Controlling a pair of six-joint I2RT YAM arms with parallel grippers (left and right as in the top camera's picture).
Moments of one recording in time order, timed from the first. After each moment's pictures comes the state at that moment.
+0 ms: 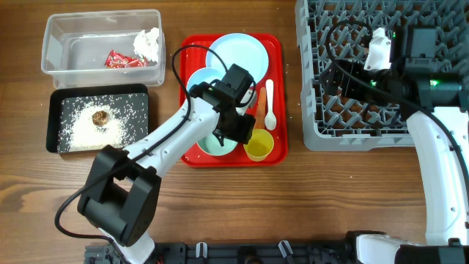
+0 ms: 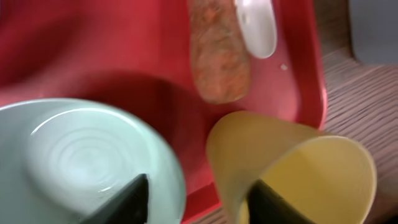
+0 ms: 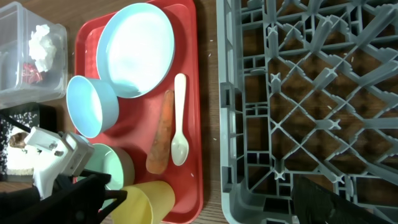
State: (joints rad) left arm -0.60 1.83 1.32 -0.84 0.21 -0.23; right arm -0.01 1.44 1.43 -1.01 -0.32 0.19
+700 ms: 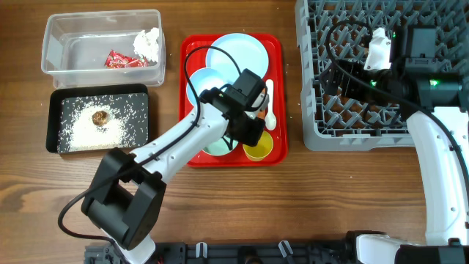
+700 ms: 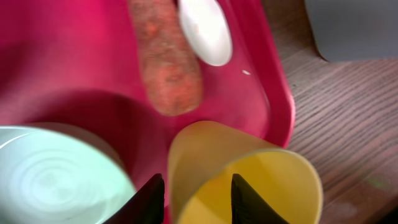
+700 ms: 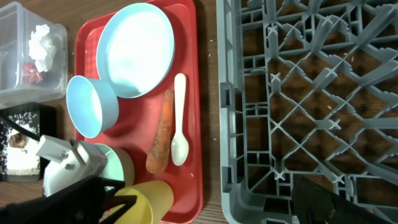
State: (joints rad) left arm -0.67 1.83 1.32 -0.78 0.21 -0.23; right arm -0.01 1.44 1.43 -1.01 -0.32 0.19
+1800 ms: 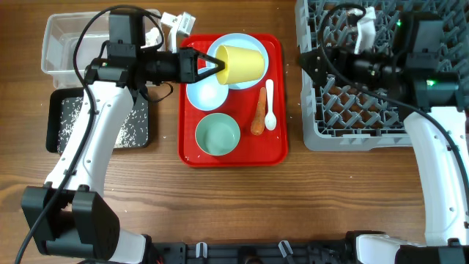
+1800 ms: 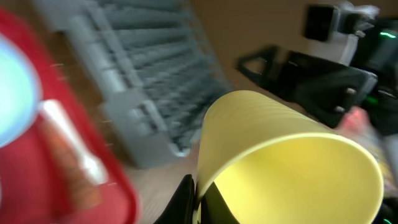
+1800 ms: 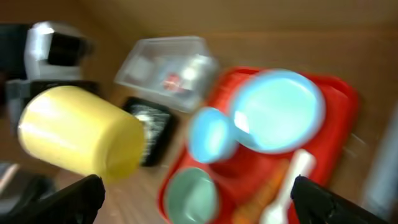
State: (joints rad) left arm -0.12 1.65 1.41 -0.54 1.22 -0.26; right arm 0.02 1.44 1.43 -0.69 -0.83 0.08
